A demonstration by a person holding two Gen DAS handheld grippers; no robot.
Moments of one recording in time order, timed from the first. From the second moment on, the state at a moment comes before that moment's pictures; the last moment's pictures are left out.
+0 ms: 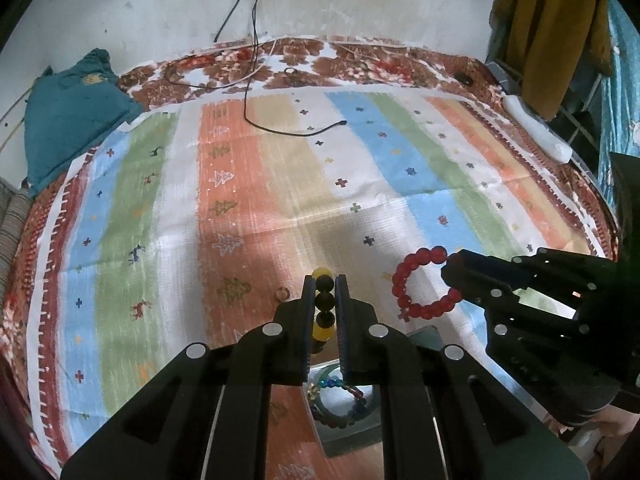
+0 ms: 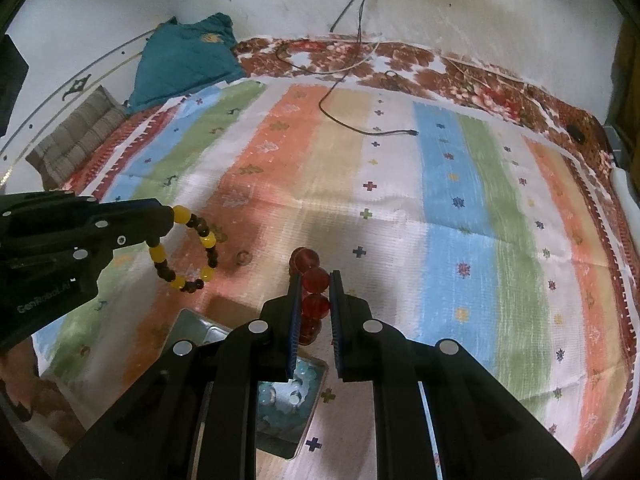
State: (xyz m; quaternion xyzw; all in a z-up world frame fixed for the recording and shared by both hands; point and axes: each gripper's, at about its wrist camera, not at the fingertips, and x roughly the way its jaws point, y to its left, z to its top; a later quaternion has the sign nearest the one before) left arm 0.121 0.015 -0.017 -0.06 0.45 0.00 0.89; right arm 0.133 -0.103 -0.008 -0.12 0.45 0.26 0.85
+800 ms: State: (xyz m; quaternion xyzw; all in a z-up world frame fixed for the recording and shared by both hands) left arm 0.067 -0.001 -0.005 -0.06 0.42 -0.03 0.90; right arm 0.097 -0.116 -0.002 -0.12 0.44 0.28 0.85
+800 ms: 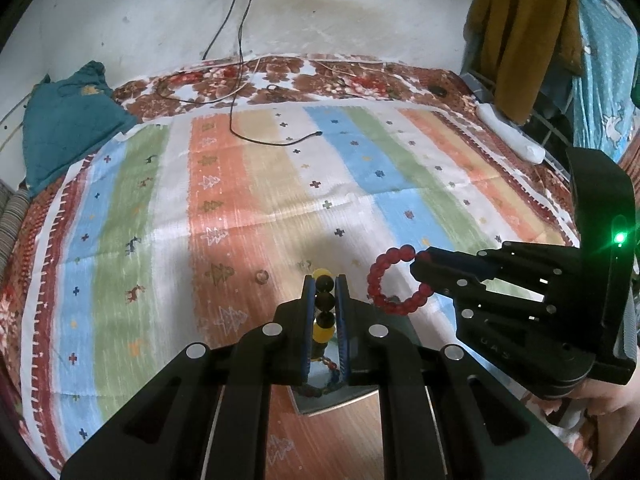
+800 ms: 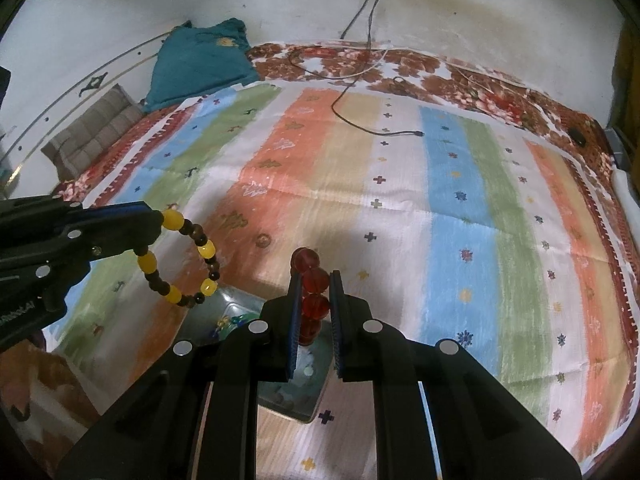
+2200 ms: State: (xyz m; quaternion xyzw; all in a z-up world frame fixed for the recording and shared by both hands) left arm 0.047 0.013 -0.013 -0.09 0.44 -0.02 0.90; right arm 0.089 -0.130 -0.006 -0.11 0.46 0.27 0.84
